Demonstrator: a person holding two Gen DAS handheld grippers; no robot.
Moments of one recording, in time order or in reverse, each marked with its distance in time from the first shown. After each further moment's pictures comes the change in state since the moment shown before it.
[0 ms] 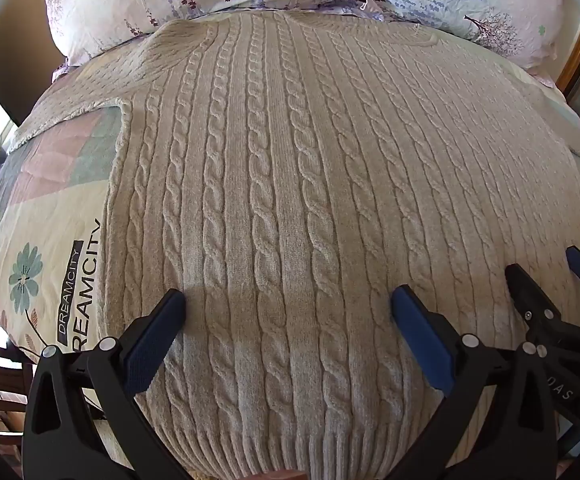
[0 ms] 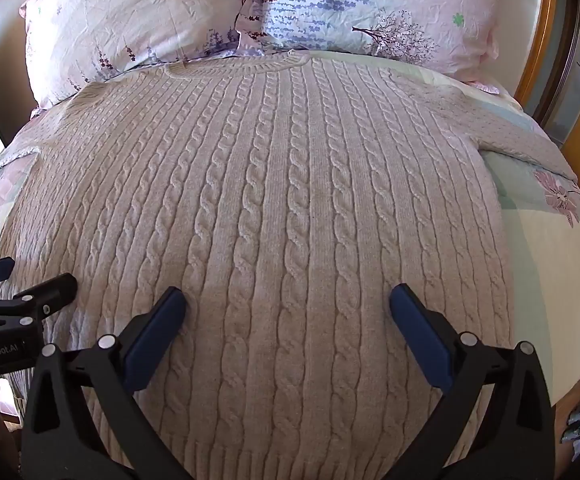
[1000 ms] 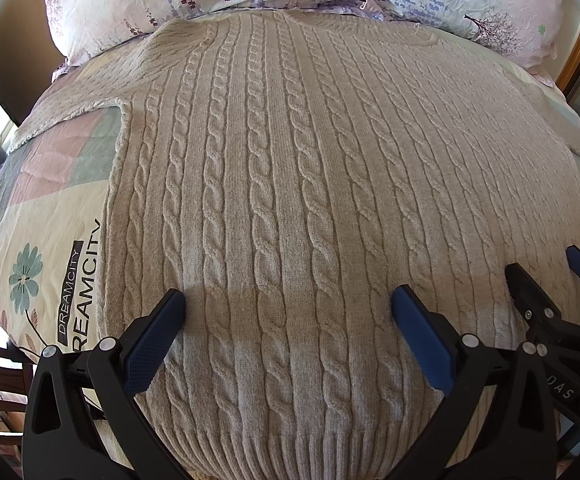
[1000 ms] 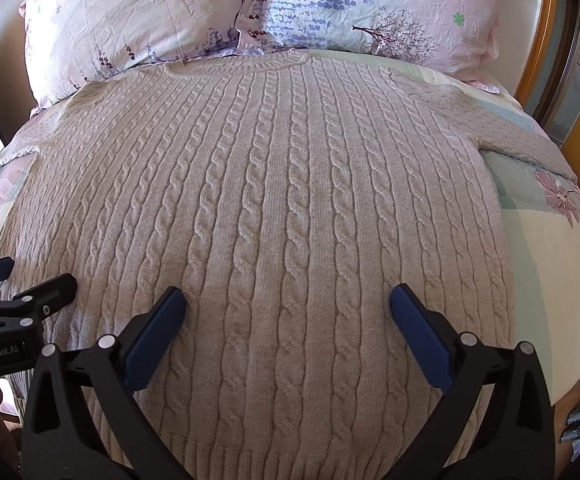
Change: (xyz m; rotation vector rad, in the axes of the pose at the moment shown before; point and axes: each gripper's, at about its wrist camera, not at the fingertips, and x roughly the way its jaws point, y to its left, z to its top) left arm 0.002 0.003 0.004 0.000 0.006 0.000; right arm 0.001 0.000 0.001 0.000 0.003 -0.001
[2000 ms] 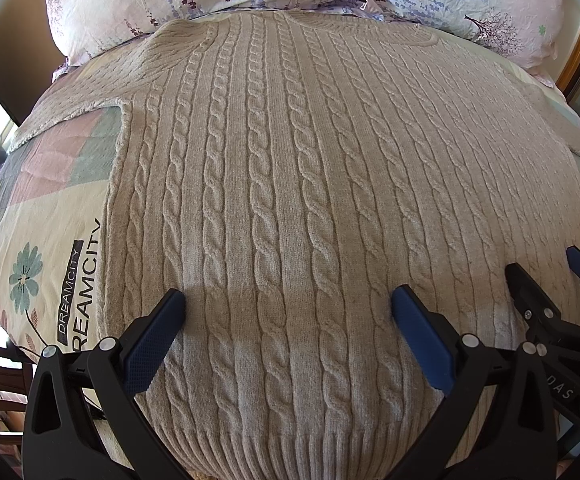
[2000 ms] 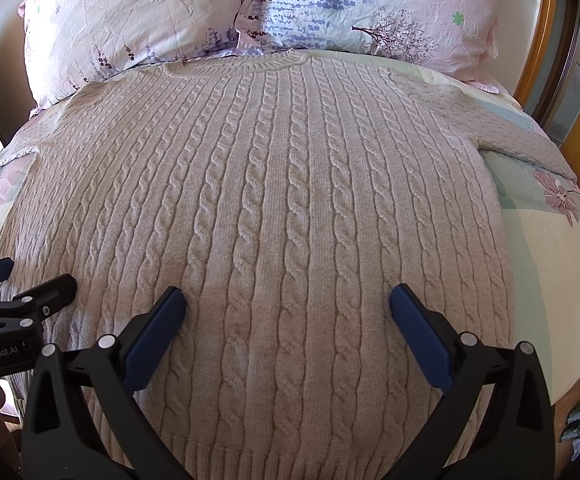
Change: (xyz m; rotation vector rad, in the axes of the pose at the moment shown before) left arm -0.001 -0.001 -0.001 0.001 -0.003 0.000; right arm 0.000 0.000 0.001 0.000 0.001 -0.001
